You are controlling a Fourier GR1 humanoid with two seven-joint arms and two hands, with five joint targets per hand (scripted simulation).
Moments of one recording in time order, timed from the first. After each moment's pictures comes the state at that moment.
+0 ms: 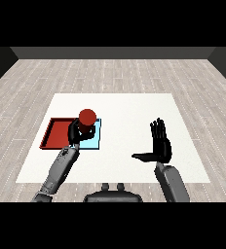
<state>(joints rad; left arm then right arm) -0.35 0.21 -0.26 -1.36 0.26 0.55 -0.29 -0.01 -0.19 0.24 -1.91 -0.31 -0.25 -0.20</state>
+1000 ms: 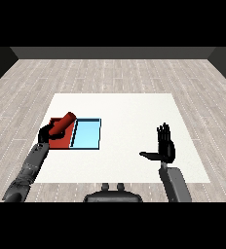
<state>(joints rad) -0.52 0.53 -0.13 -0.59 0.07 0.44 -0.10 0.04 -0.20 0.12 -1.73 -0.36 -0.16 -0.30</state>
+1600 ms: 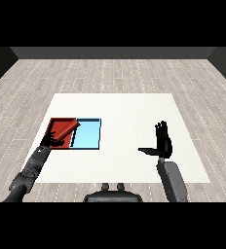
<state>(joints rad) -0.65 0.49 -0.16 -0.16 -0.03 0.30 -0.10 -0.05 -0.18 0.09 -1.58 -0.35 -0.14 -0.36</state>
